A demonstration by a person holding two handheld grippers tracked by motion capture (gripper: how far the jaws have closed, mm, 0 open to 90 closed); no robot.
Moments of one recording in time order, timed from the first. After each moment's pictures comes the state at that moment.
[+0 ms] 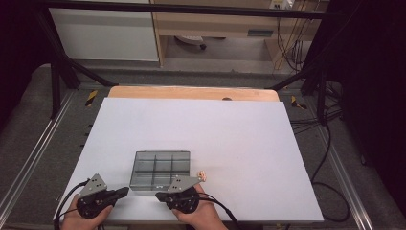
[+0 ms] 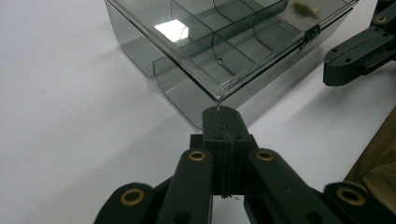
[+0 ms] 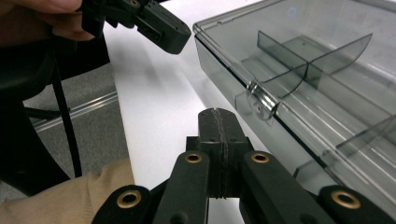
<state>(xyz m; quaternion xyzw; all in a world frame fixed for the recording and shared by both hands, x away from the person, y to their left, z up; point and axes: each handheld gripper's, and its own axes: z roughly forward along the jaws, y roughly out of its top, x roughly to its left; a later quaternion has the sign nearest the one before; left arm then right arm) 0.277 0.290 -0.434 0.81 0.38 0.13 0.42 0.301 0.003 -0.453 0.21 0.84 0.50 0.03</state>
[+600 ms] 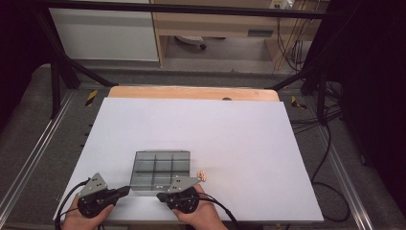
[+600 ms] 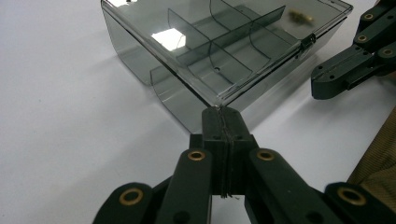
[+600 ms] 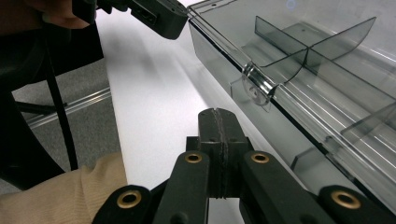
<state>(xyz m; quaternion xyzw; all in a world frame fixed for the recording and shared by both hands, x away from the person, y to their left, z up) 0.278 0.289 -0.434 0.81 0.38 0.13 0.43 0.303 0.003 -0.459 0.22 0.84 0.49 0.03</state>
